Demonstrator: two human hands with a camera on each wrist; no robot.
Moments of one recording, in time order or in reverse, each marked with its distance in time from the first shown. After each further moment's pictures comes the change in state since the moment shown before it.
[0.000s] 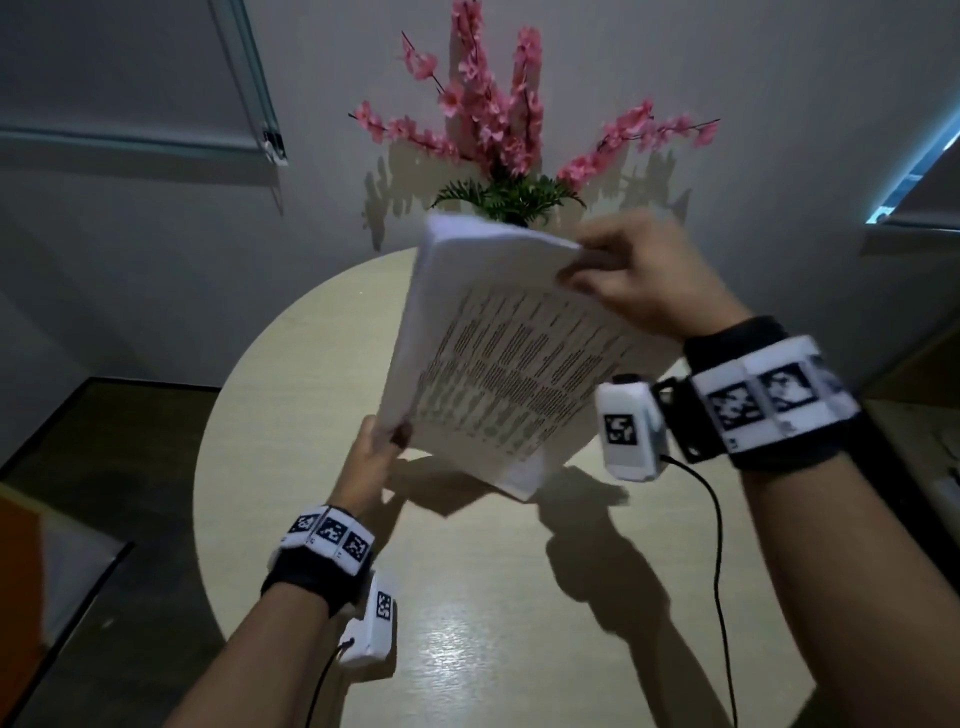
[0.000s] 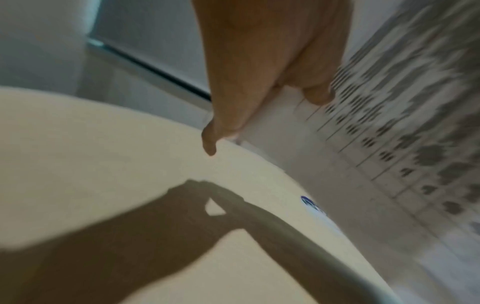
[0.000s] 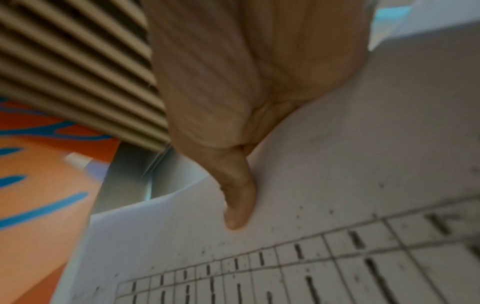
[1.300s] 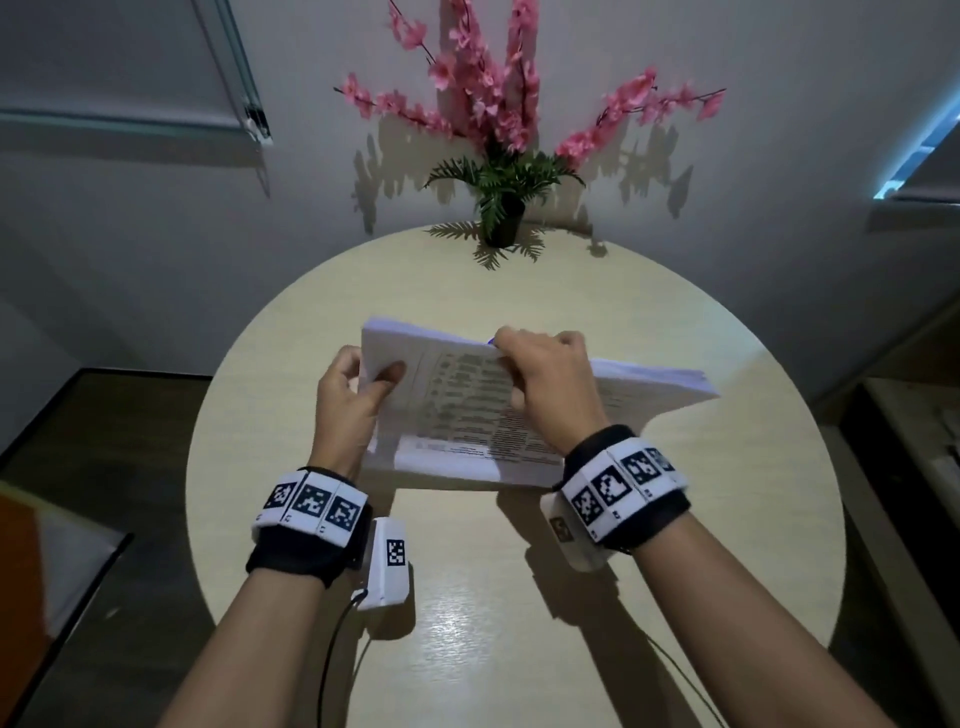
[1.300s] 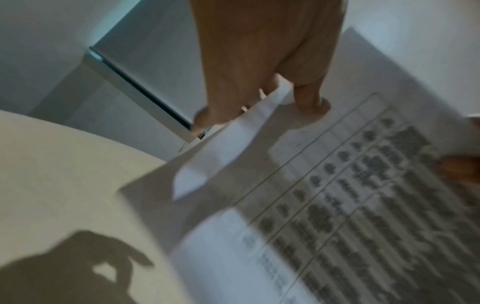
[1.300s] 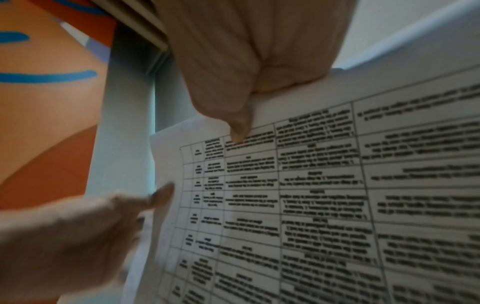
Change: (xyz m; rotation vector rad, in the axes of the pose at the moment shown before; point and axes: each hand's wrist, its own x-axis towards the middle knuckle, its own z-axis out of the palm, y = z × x) left_hand 0.007 0.052 0.004 -0.048 0.157 0.351; right_hand -0.033 0.020 0.121 -0.092 0.044 0.042
